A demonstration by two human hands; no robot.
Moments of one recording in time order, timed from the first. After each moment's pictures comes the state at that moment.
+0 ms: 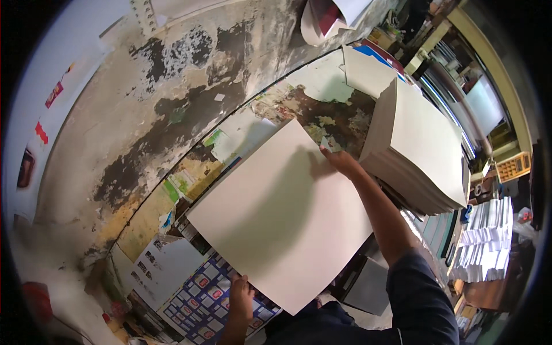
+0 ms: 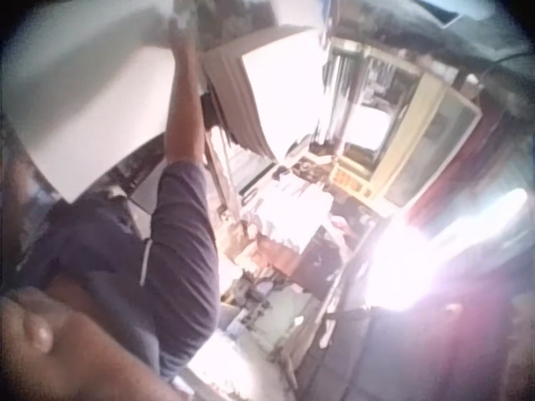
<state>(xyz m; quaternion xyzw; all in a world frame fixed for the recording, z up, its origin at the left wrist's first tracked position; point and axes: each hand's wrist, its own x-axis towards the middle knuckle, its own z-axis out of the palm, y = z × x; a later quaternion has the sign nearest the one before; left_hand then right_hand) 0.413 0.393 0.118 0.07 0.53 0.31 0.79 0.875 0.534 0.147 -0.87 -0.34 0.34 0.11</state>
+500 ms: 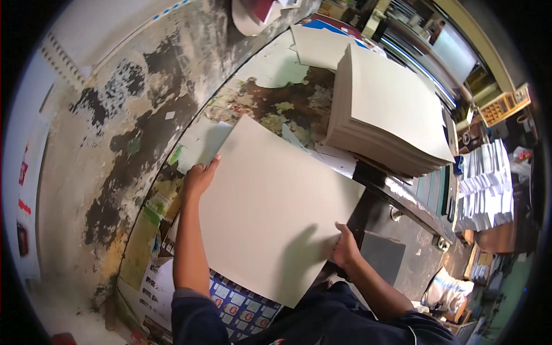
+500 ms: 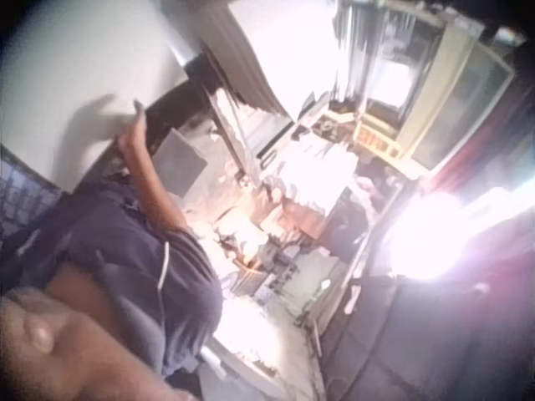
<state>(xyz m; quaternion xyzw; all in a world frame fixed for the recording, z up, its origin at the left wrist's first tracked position) 0.594 0.697 0.141 0.76 0.51 -0.03 0.41 0.733 0.281 0.120 -0.59 0.25 0.46 0.62</state>
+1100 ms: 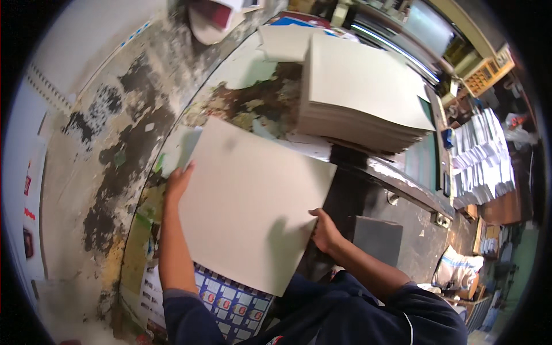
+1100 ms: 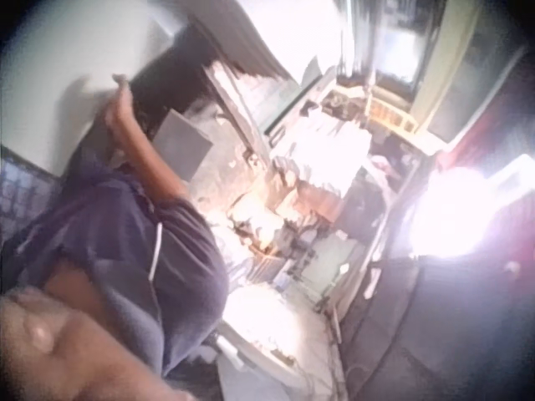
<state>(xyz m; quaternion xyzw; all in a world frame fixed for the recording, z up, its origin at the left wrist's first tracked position) 0.560 0.720 0.100 0.79 0.45 0.05 0.42 0.728 0.281 0.125 -0.56 0.19 0.52 0.62</state>
